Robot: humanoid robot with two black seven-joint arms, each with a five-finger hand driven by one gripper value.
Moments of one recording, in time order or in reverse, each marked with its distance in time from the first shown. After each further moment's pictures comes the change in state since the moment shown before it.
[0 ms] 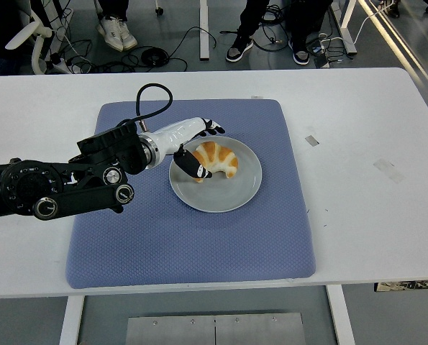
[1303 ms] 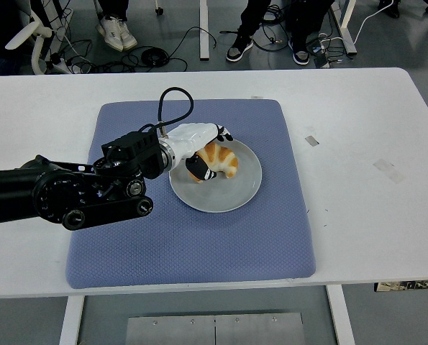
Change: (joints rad) left arm -0.003 -0.110 0.061 0.110 0.157 0.000 0.027; right arm 0.000 0.000 0.000 0.000 0.000 0.000 0.000
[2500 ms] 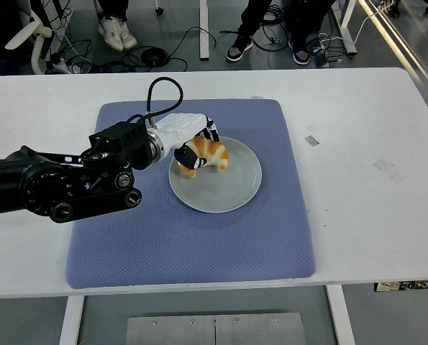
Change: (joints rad) left arm -0.038 0.053 -0.002 -0.005 0.020 -0.007 -0.008; right arm 0.000 0.000 0.000 0.000 0.000 0.000 0.000
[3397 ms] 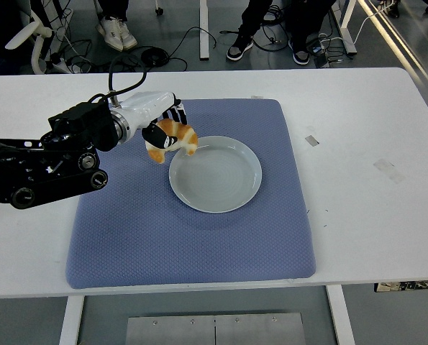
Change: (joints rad) left arm -0.019 0.168 -0.007 -0.048 -0.001 -0.003 -0.009; right arm 0.000 0.000 0.000 0.000 0.000 0.000 0.000
